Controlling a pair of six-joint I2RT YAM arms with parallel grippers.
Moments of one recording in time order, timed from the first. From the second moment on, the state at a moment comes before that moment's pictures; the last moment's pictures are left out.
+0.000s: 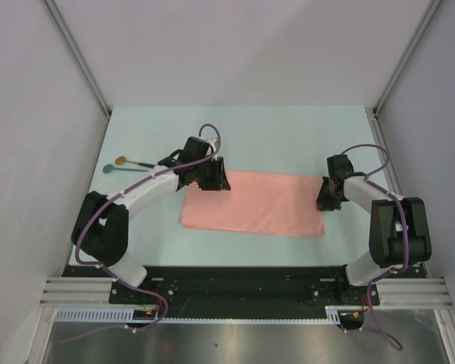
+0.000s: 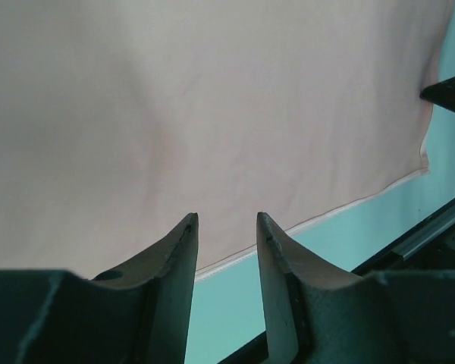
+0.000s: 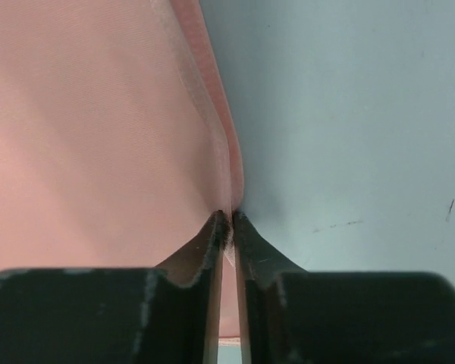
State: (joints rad) left arm -0.55 1.60 1.13 -0.40 0.25 -0.50; right arm 0.08 1.55 0.84 -0.49 0.03 0.45
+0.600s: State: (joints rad) left arm -0.48 1.76 1.14 -0.34 0.38 -0.62; right arm -0.05 1.51 0.92 -0.58 0.18 0.39
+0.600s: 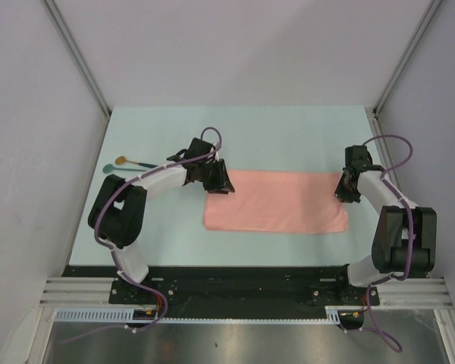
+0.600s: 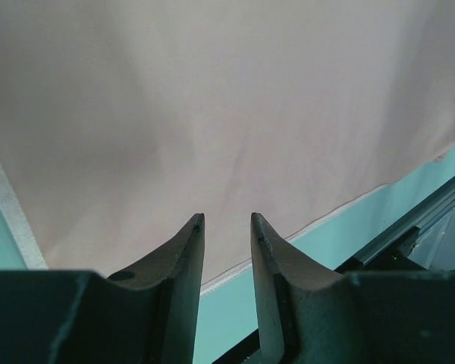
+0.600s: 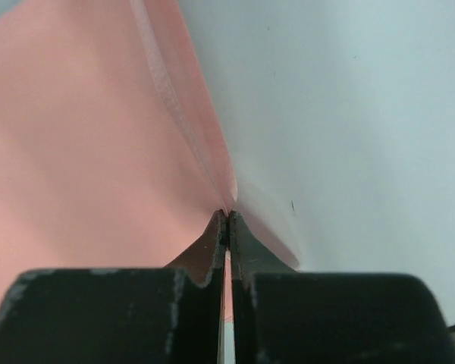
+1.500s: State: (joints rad) left arm -0.26 1.53 0.93 -0.35 0.40 -0.60; right arm 0.72 1.91 1.55 -0.68 0.08 0.55
